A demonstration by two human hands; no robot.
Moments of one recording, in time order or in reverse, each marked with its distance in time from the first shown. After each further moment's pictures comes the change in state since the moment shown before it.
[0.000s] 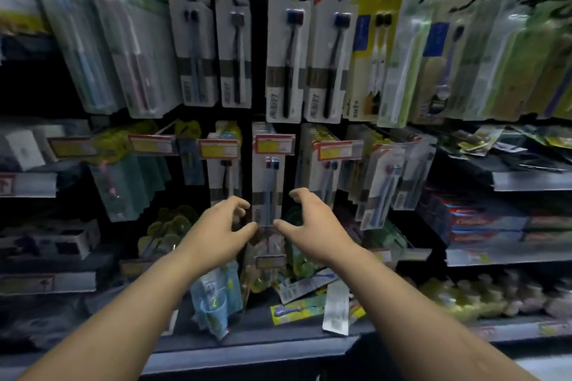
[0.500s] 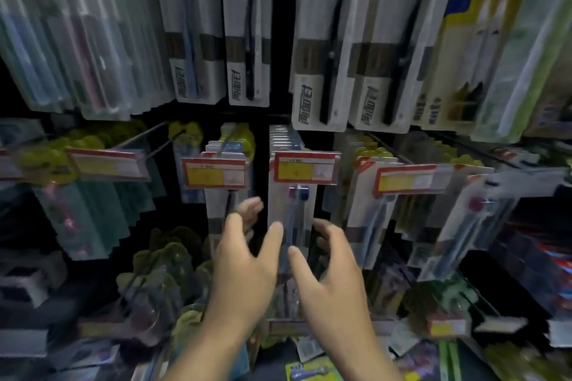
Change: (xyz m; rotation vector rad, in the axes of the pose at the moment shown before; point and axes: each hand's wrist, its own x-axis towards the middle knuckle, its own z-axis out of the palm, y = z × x) left_hand 0.075 -0.005 0.067 -0.677 0.424 -0.129; right_hand 0.068 0.028 0.072 0.460 0.255 0.101
